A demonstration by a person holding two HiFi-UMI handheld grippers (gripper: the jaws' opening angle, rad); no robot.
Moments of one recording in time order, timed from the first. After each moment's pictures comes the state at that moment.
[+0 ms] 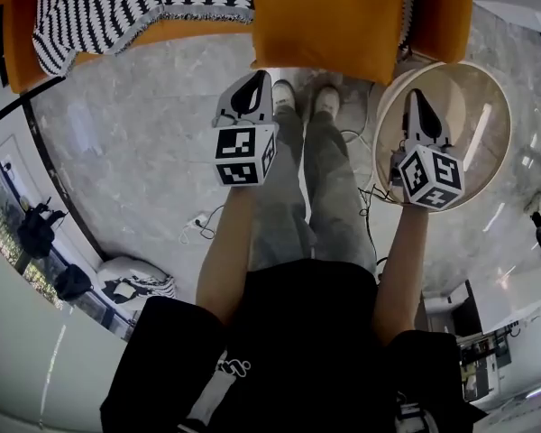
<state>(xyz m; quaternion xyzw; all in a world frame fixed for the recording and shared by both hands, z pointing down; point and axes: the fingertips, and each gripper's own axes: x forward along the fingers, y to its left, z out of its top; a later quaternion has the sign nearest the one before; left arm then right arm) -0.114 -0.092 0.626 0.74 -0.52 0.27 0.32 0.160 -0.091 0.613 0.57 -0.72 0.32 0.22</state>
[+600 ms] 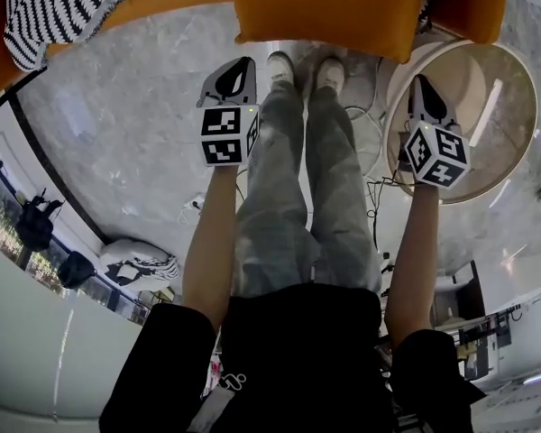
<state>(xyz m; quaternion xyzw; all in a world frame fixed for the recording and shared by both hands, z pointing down) -0.134 -0.048 0.767 0.73 -0.48 0.35 0.33 0.181 -0.048 0.760 0.54 -0.70 0.36 0.31</state>
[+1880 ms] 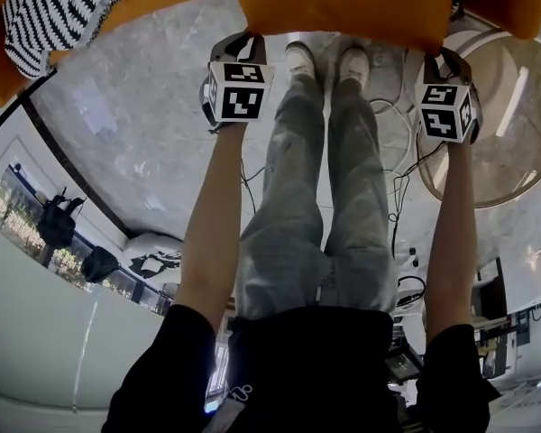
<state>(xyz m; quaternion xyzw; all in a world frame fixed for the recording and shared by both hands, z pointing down) -0.152 -0.062 0.871 0.70 -0.41 0.50 0.30 0.187 -0.049 0.884 0.40 -0.69 0.20 0.56</state>
